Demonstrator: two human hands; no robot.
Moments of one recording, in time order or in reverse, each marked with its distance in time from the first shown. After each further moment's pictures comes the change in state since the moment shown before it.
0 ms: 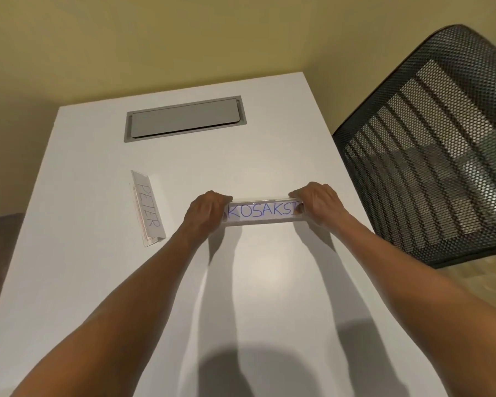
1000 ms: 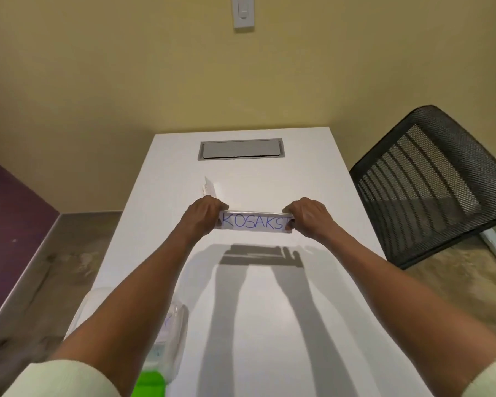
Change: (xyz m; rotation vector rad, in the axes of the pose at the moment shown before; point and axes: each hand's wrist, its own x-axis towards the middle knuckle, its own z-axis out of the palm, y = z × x) left_hand -0.210 -0.001 -0.149 0.230 0.085 0.024; right_hand -0.124 -0.168 -0.096 -0.085 0.056 -0.147
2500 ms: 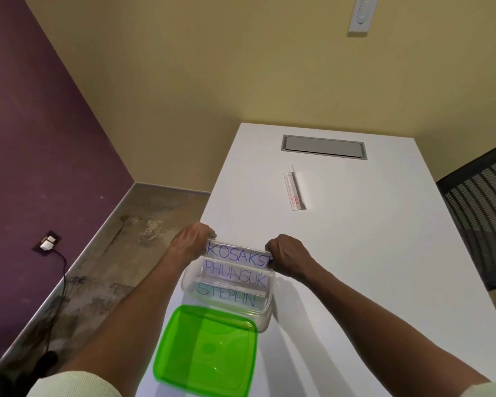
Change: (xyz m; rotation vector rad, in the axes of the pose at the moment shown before) left_hand -0.239 -0.222 0.011 -0.141 -0.026 -0.390; right_hand -0.054 -0.309 0.084 -0.031 -0.075 -0.349
